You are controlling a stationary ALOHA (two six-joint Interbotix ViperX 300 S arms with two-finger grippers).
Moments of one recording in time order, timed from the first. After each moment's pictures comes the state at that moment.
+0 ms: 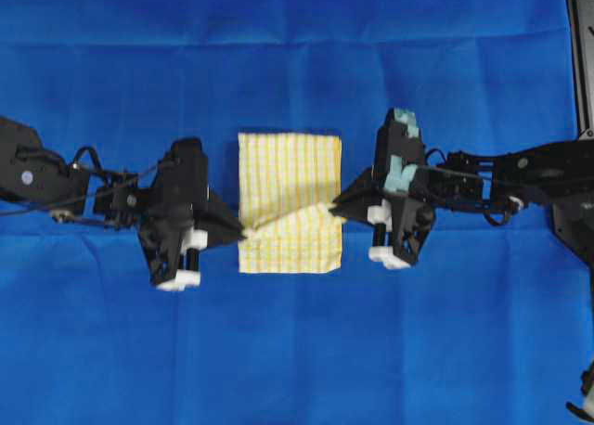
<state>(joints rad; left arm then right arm) -0.15 0.04 0.83 -0.06 -0.24 -0.16 0.10 -0.07 0.90 0.47 -0.20 0.01</state>
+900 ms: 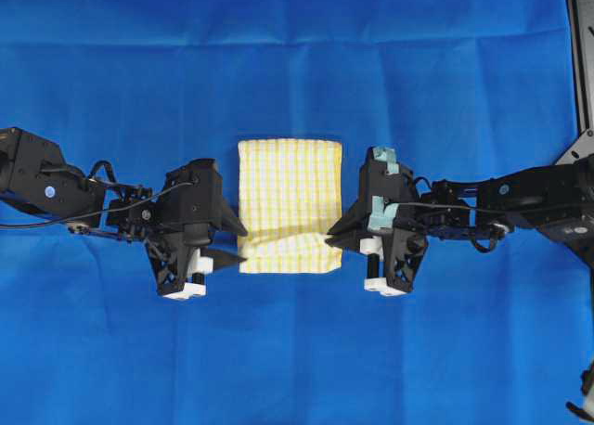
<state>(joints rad) -0.16 0.13 0.80 -0.06 -0.23 -0.15 0.17 0.02 0.86 0.47 -0.19 0.01</state>
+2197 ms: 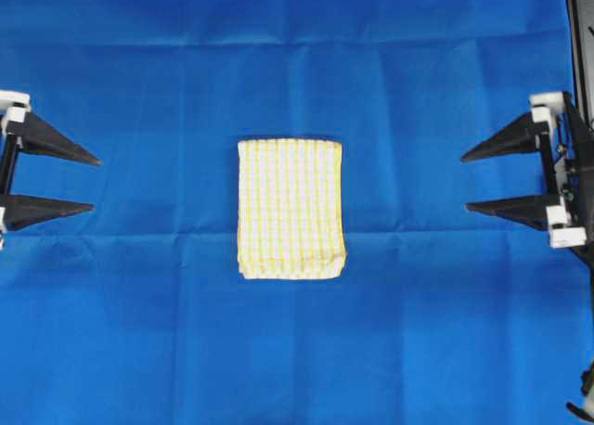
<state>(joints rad) -0.08 -0.97 1.32 -0.05 -0.11 0.01 0.01 -1.03 1.29 0.37 0.07 -0.14</state>
